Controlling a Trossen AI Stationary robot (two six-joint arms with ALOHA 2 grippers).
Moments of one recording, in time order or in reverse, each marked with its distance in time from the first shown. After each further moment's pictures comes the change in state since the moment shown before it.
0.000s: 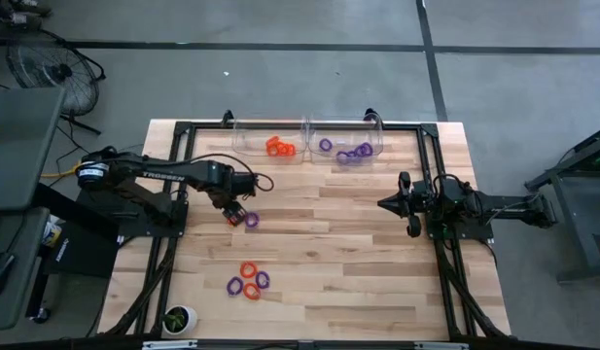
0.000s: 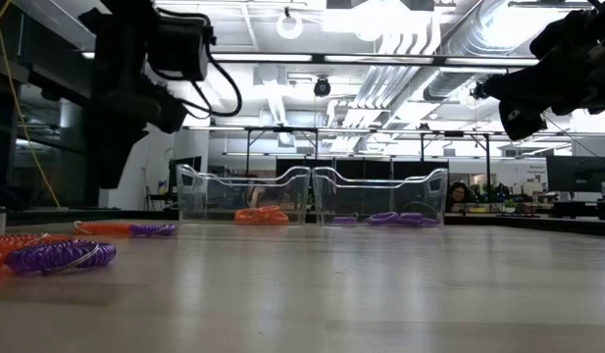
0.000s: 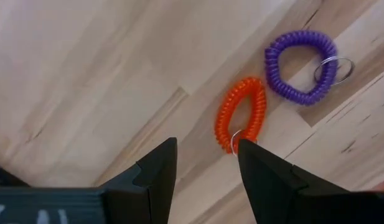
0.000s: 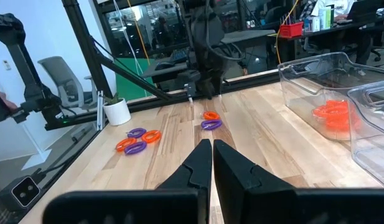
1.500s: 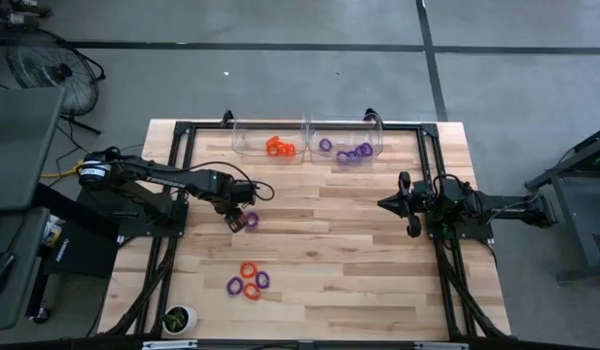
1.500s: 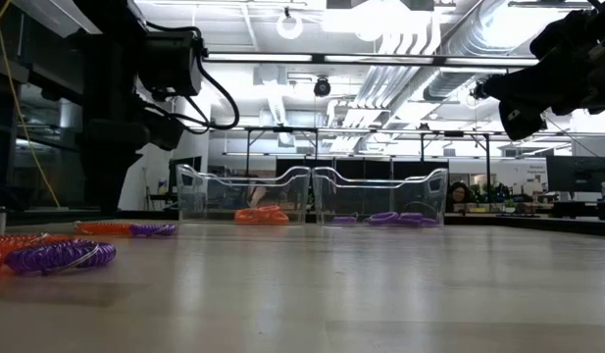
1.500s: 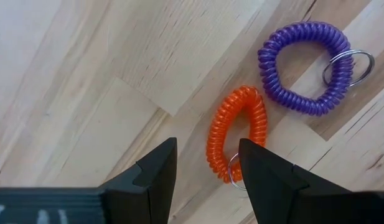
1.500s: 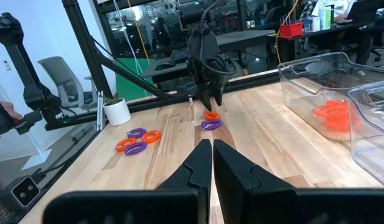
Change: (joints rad) left arm -0.054 0.018 -0.128 0.204 -0.023 0.041; right arm 0.000 0.000 0.000 0.000 0.000 0.000
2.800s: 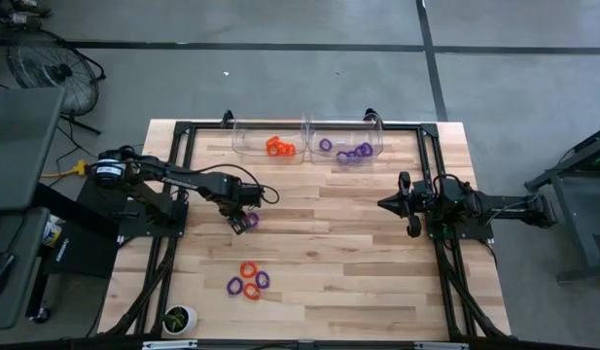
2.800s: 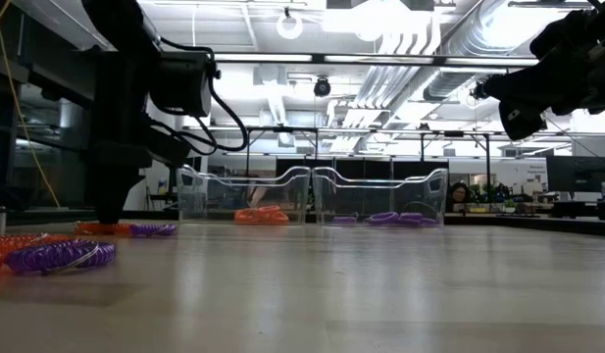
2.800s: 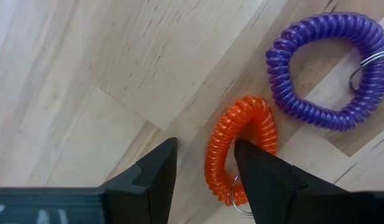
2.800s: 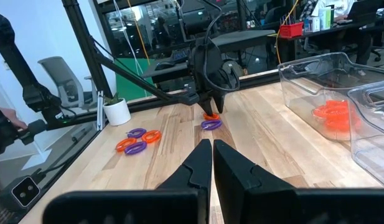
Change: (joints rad) left arm 0.000 0.159 0.006 0.054 0.021 0.029; right arm 0.000 0.000 0.000 0.000 0.000 0.000
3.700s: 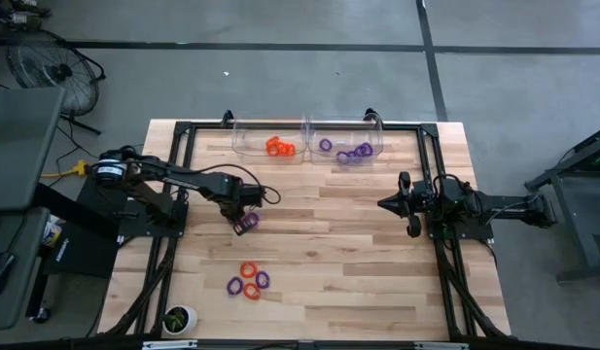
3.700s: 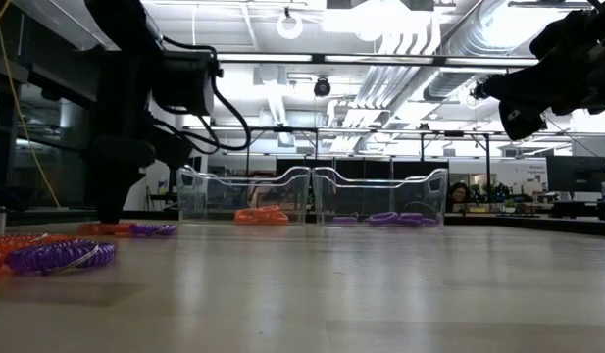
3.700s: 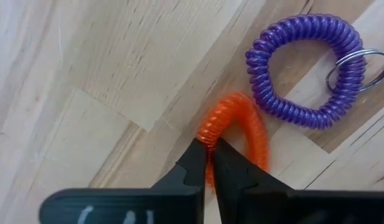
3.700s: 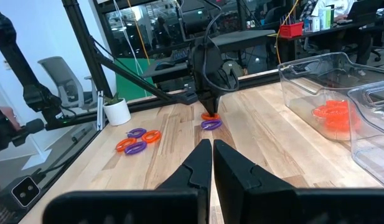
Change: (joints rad) left arm 0.000 0.006 0.004 -0.002 0.036 0.002; right arm 0.000 0.000 0.000 0.000 0.000 0.000
